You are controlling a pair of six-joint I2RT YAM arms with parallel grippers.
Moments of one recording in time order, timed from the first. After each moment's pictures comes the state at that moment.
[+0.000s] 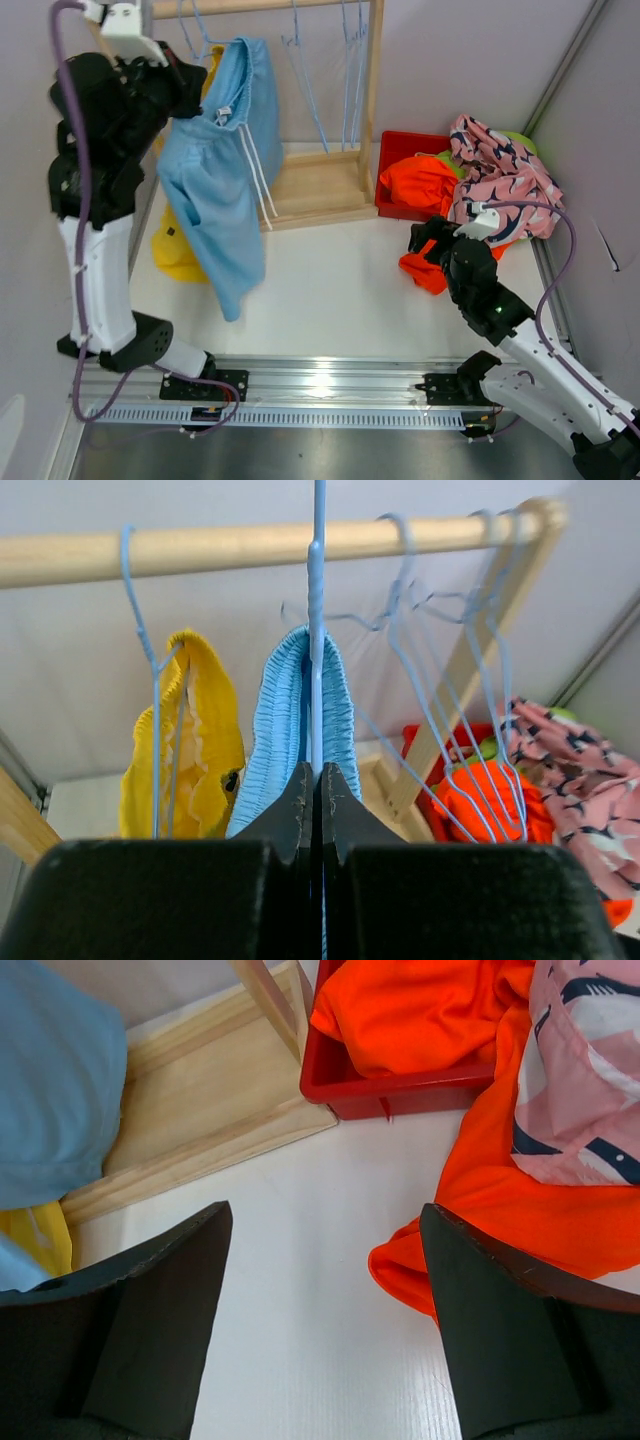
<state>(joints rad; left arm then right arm) -0.27 1.55 2.44 -0.88 -0.02 -0.13 0.62 0.74 0.67 -0.16 0.53 0.52</state>
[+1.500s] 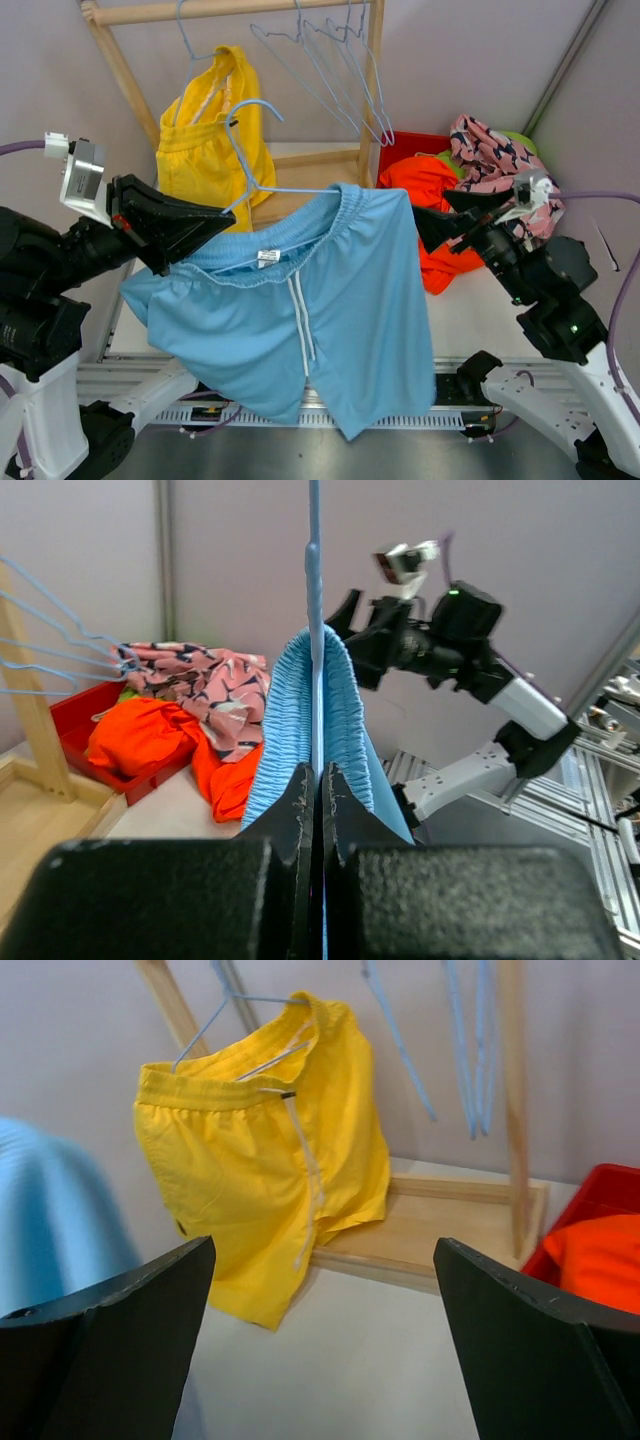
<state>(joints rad) -0.34 0.90 1.85 -0.68 0.81 -0.42 0.63 0.69 1.13 -0.24 -0.01 0.32</state>
